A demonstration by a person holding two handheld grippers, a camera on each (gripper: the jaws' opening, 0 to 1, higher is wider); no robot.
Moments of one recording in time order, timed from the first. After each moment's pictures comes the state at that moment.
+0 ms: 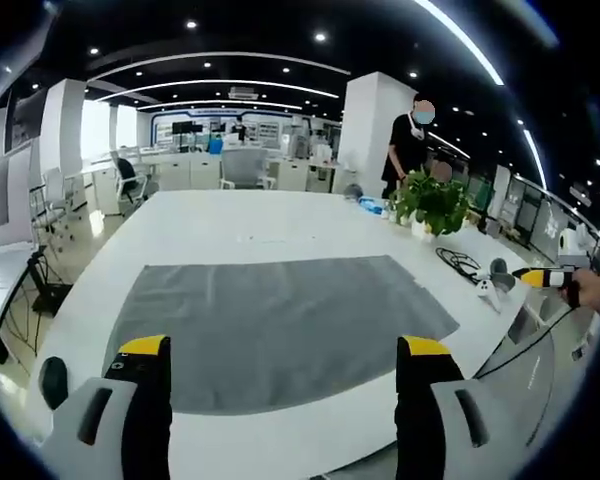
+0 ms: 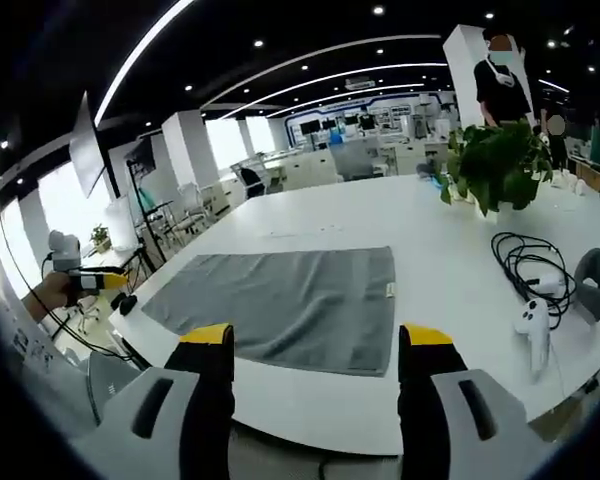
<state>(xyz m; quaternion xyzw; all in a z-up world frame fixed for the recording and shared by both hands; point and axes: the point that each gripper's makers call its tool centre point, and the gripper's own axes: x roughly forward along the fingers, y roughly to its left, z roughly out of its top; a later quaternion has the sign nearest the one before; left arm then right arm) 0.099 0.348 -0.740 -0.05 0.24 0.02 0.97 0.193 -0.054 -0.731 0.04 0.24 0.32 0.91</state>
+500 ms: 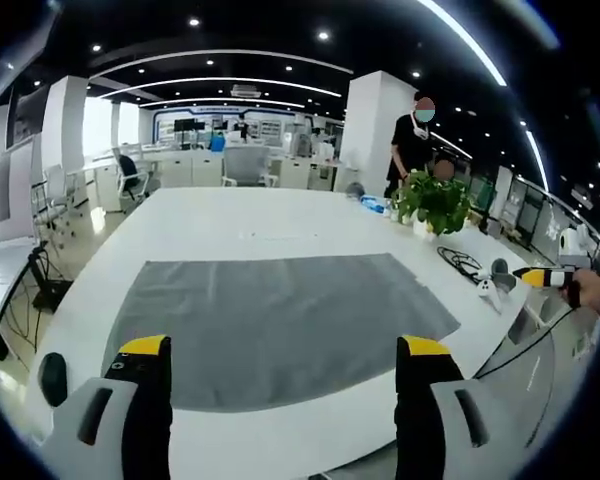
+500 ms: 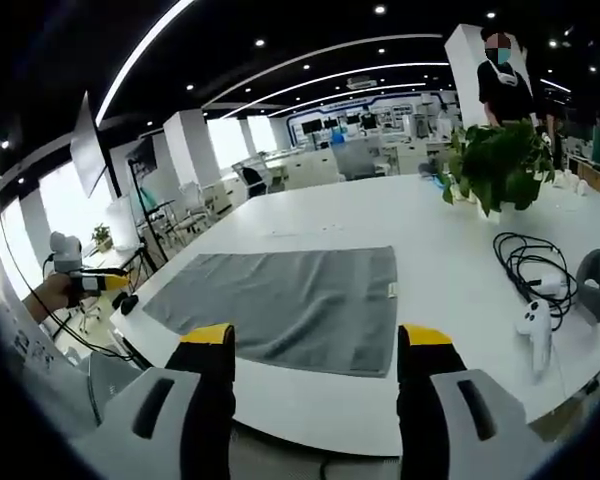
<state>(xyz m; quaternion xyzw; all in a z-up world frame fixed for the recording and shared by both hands) 0.098 0.349 -0.744 -0.06 0.24 0.02 0.97 0.194 -0.052 -0.731 0.03 0.25 0.33 0.91</state>
